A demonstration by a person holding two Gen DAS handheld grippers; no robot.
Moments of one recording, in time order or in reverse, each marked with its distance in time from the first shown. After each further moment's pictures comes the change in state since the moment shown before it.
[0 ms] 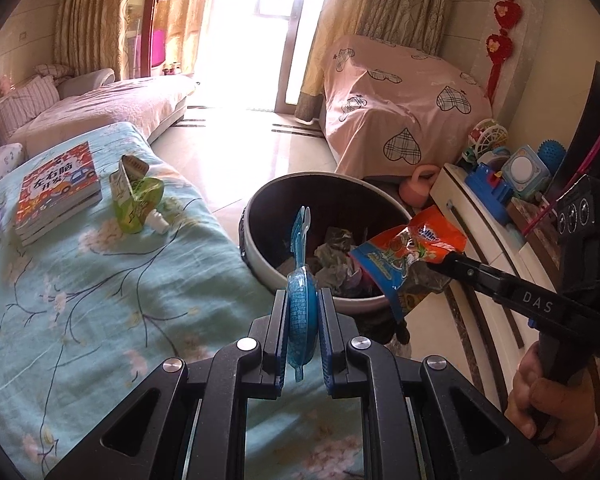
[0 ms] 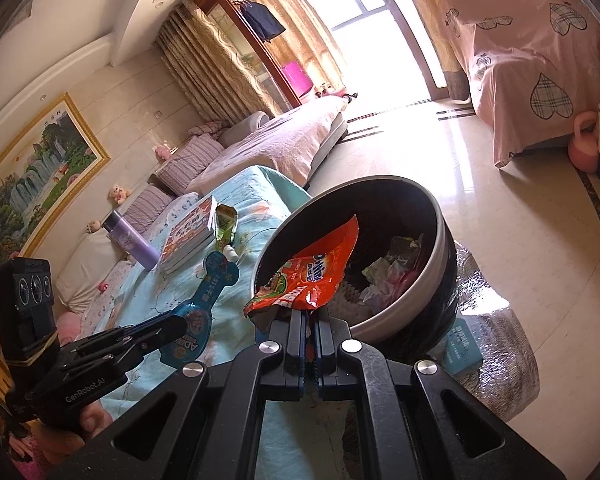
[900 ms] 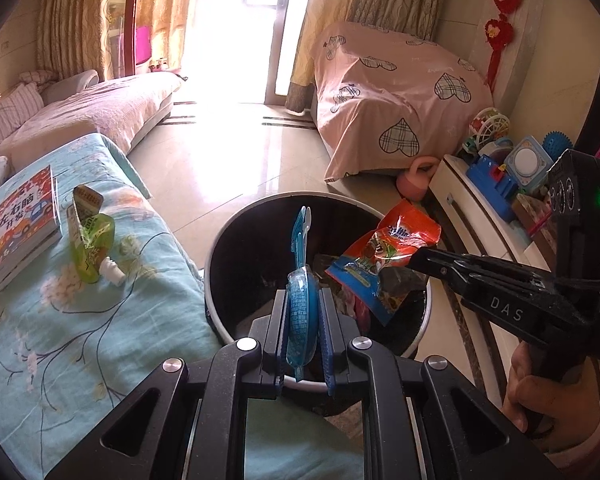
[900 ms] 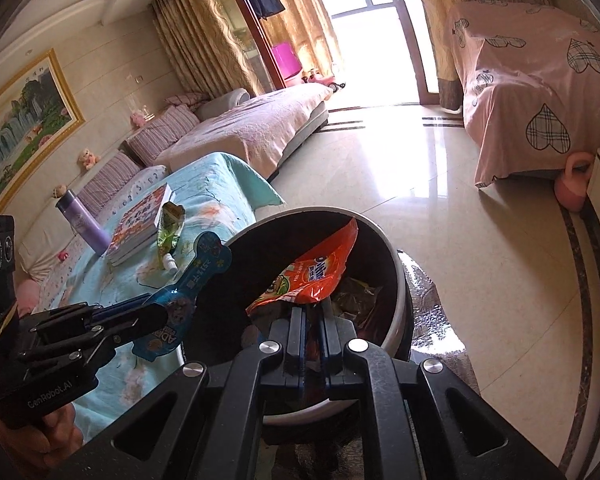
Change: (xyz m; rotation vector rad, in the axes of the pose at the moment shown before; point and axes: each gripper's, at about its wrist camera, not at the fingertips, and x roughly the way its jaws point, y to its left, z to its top) left arm 0.070 -0.021 0.053 0.030 0.049 -0.005; right arm 0.046 -0.019 0.046 -0.116 0.084 -0.131
